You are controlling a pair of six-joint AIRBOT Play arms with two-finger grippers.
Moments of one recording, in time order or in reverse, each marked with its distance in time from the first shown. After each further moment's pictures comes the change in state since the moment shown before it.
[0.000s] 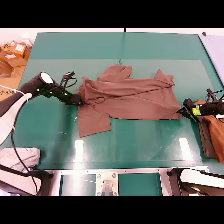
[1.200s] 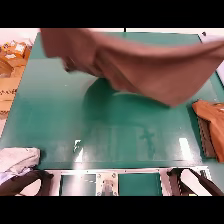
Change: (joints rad) left arm -0.001 0.624 0.735 0.047 0.028 -0.054; right arm 0.000 0.417 0.762 0.264 0.282 -0.021
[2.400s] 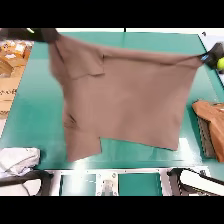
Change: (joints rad) left arm -0.001 -0.384 -0.228 0.131 0.119 -0.226; right arm 0.122 -0.336 -0.293 -0.028 -0.326 0.002
